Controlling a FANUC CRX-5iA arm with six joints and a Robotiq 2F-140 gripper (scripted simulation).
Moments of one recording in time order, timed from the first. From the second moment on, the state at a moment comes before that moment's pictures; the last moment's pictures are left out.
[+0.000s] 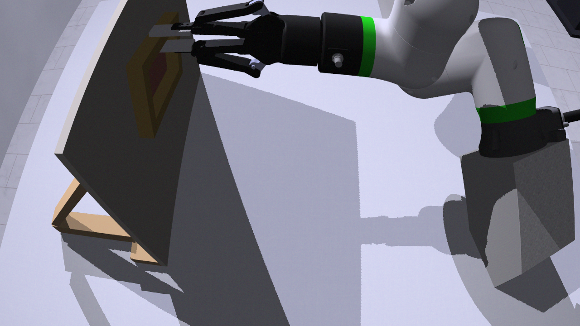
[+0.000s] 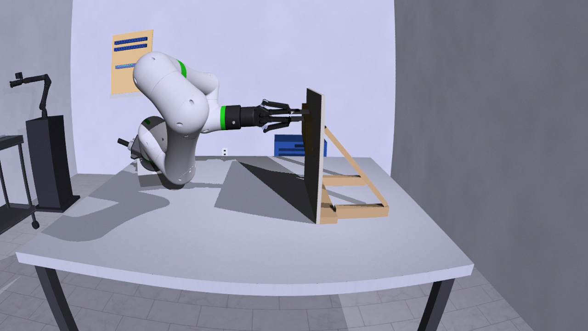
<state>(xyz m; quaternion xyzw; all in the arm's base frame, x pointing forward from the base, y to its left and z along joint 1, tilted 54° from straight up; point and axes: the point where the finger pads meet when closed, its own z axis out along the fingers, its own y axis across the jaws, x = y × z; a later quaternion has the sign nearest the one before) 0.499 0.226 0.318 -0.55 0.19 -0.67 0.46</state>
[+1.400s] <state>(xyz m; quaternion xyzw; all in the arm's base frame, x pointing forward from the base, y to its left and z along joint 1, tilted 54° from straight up) 0.498 0.236 0.312 -0.57 0.13 -0.71 0.39</state>
